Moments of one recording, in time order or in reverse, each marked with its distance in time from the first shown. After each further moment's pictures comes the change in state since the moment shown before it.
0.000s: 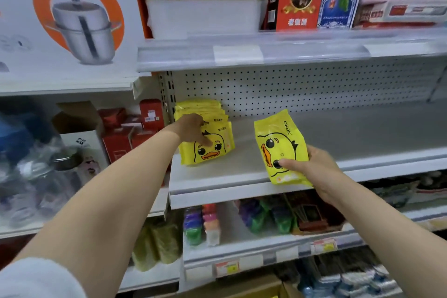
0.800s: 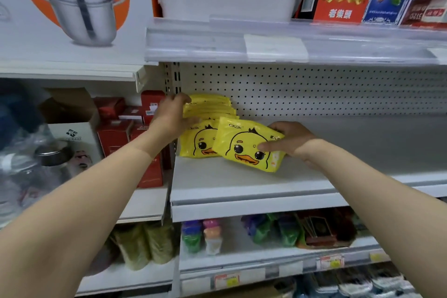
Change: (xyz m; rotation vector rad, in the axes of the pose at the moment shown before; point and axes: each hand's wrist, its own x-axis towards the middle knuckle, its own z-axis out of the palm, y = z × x) left_hand 0.031 -0.070 0.003 -0.170 0.466 0.003; right_hand 0.090 -0.056 0.058 -0.422 -0.270 -0.076
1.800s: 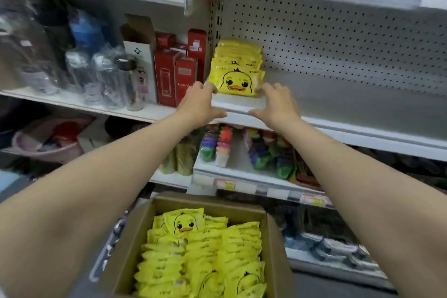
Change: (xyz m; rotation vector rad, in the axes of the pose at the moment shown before) left_hand -0.221 0.085 -0.006 0.051 -0.088 -0.211; right_hand -0.110 0.007 0.055 -0.686 0.128 -0.351
